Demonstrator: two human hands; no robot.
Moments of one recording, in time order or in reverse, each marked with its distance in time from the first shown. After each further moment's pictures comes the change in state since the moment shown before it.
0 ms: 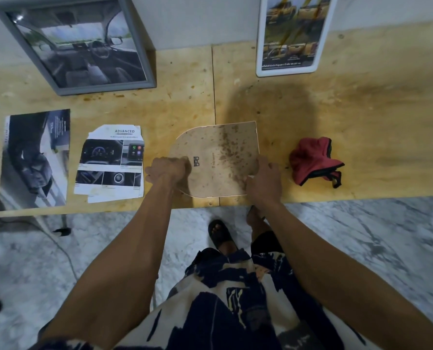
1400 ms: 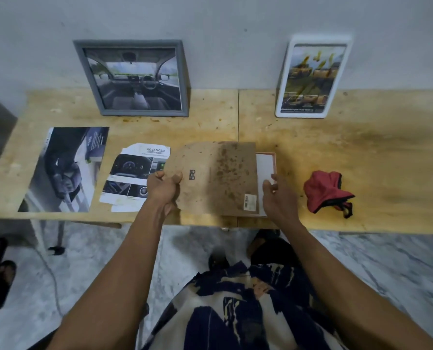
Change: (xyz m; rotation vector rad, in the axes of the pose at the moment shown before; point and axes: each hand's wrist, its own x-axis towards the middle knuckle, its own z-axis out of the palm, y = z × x) left_hand 0.002 -0.049 -0.064 -0.962 -0.119 0.116; right_hand -0.030 -0.038 -0.014 0.151 0.071 -0.080
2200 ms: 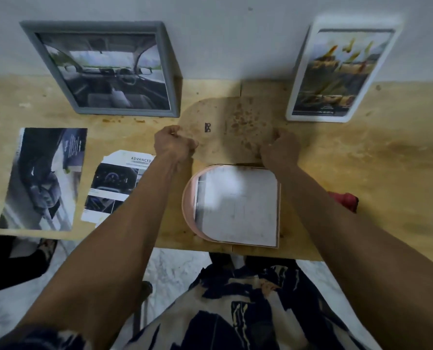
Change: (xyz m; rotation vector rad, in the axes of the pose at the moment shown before) left_hand 0.087 0.088 0.121 0.362 -0.010 -0.011; right_hand 0.177 -0.082 -0.001 -0.072 -0.018 0.066
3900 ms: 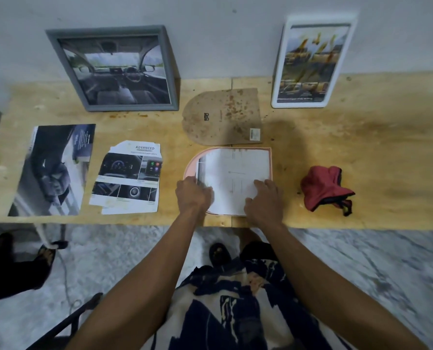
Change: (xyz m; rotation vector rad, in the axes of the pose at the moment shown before) left_hand -0.106 -0.142 -0.001 0.557 0.030 0.240; right_hand -0.153 0.109 0.041 -0.268 -0.077 -0.084
